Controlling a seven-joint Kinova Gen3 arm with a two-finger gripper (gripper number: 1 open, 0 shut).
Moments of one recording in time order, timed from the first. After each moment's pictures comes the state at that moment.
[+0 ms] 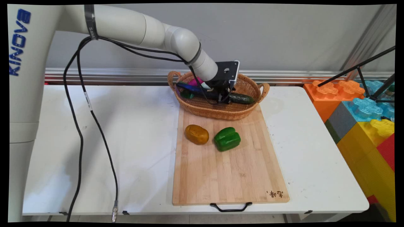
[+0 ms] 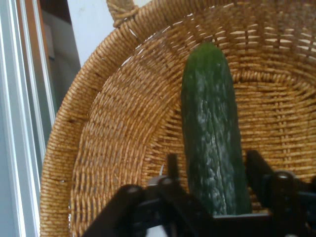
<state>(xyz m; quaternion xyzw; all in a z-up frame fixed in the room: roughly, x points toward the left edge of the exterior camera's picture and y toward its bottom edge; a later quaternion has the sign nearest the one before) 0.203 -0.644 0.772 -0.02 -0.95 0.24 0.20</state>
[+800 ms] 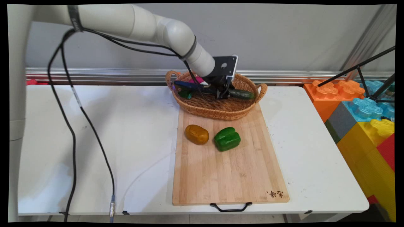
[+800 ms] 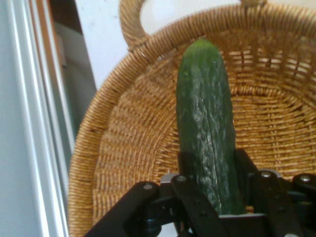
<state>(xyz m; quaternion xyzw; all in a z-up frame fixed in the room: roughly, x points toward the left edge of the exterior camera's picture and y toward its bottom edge) 0.208 -0.623 0.804 -0.04 -0.95 0.25 0.20</state>
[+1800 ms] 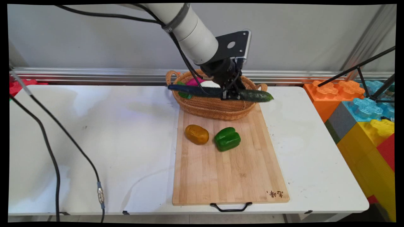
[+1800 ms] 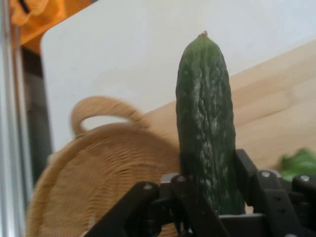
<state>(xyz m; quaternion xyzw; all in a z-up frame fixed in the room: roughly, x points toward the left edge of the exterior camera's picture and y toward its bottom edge) 0.173 -0.506 0.929 -0.02 -0.95 0.20 0.24</state>
